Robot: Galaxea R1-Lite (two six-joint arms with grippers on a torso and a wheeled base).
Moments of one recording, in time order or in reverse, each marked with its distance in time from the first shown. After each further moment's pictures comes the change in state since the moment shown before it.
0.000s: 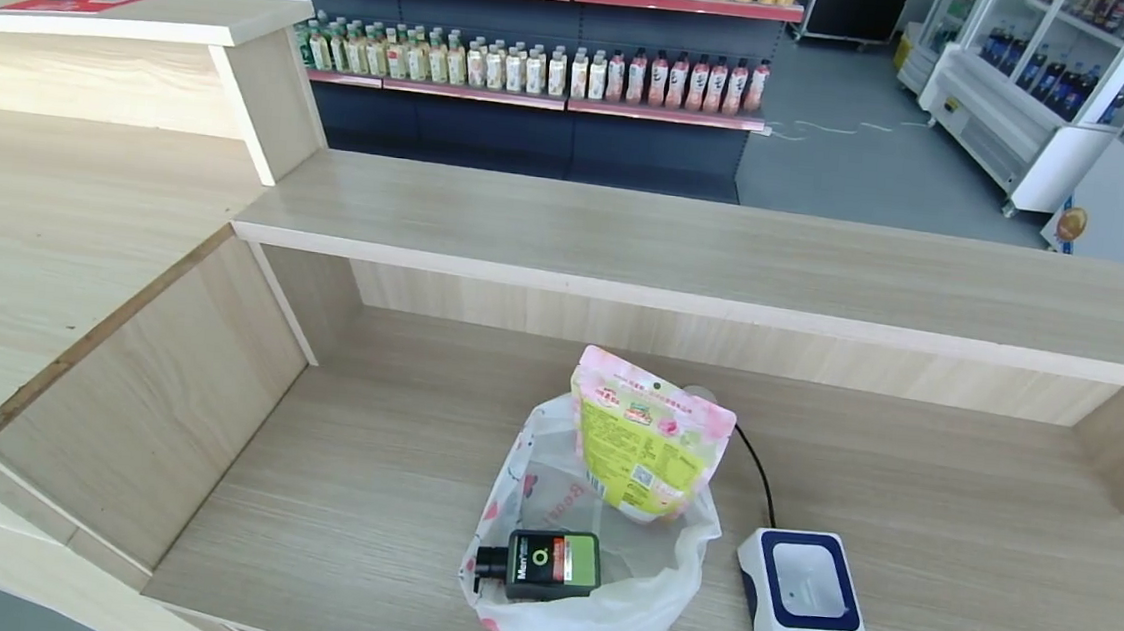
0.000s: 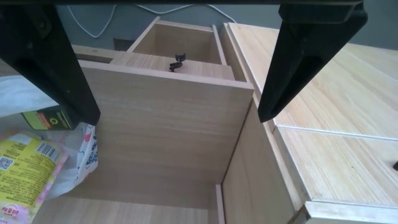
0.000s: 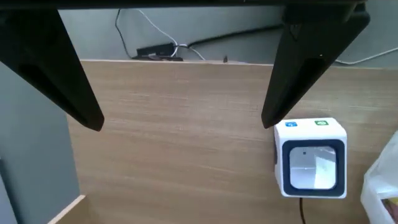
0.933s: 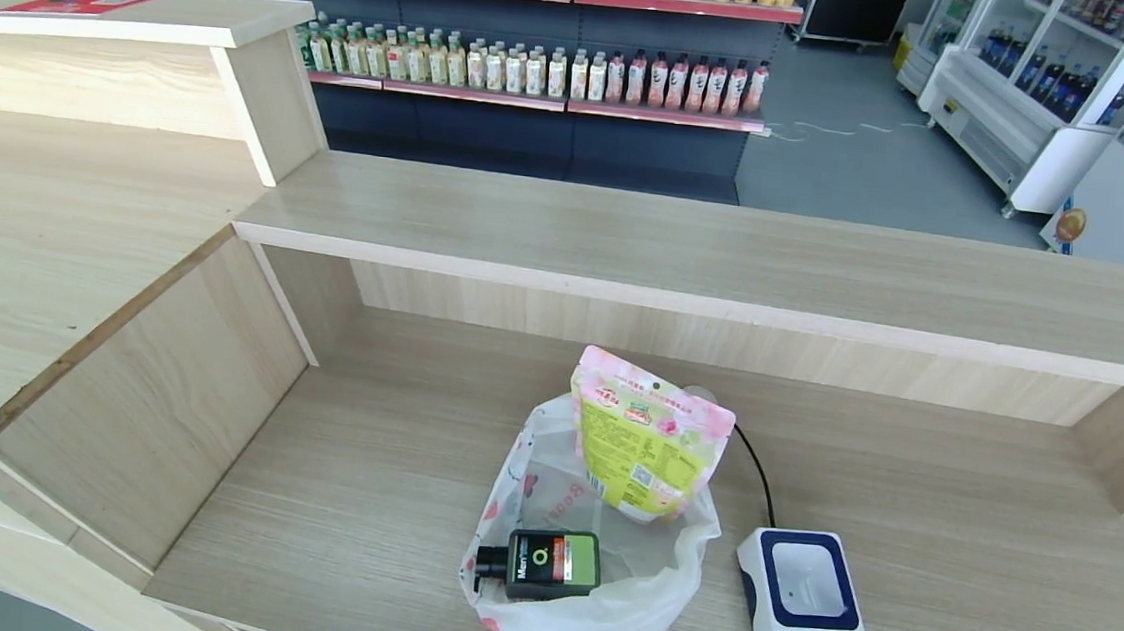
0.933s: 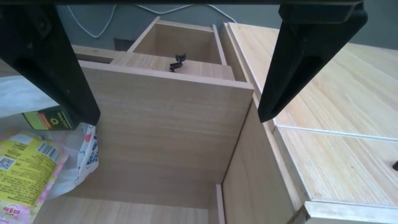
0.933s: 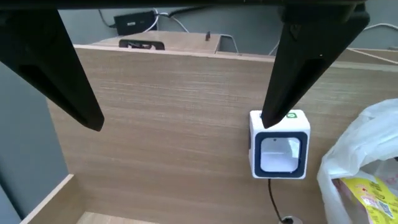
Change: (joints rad) left arm 0.000 0.000 0.000 0.000 0.000 0.000; right arm 0.131 -0.300 0.020 0.140 -0.030 0.068
